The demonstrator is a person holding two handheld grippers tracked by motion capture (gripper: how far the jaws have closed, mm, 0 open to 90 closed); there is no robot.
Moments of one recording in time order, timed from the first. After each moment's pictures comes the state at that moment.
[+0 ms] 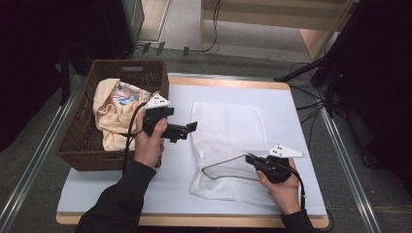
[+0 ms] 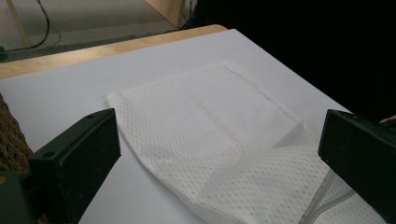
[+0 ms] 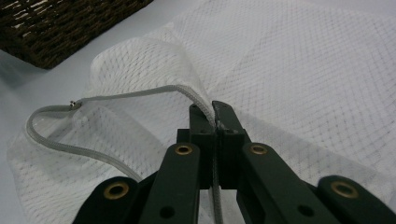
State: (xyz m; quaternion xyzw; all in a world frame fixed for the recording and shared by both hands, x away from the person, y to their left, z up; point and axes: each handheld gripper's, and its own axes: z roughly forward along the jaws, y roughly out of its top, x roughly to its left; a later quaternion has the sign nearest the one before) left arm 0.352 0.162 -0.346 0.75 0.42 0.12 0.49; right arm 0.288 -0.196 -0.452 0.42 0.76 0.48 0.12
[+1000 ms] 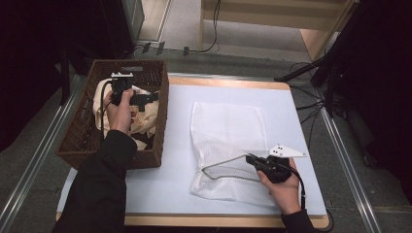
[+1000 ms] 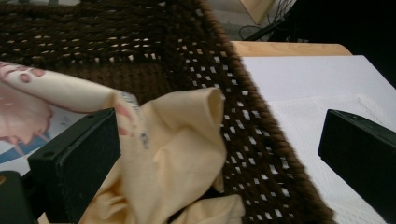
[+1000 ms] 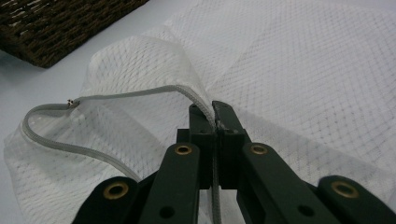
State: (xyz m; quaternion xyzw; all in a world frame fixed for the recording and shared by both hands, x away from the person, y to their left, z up) left arm 0.447 0.272 -0.366 0.68 0.58 0.15 0.42; right arm 0.289 -0.198 -0.455 0.42 0.76 0.48 0.12
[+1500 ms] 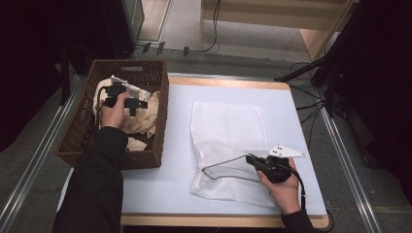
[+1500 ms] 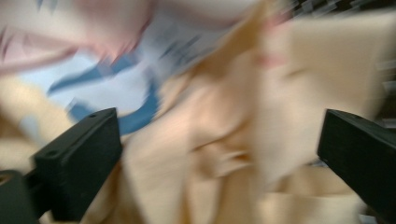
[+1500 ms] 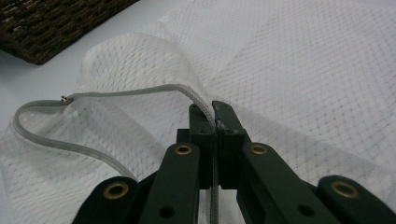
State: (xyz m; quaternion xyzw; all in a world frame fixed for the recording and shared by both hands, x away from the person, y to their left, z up) left arm 0.473 0.301 -0.408 0.69 0.67 0.11 0.25; right arm 0.290 -0.198 -0.458 0.43 0.76 0.47 0.12
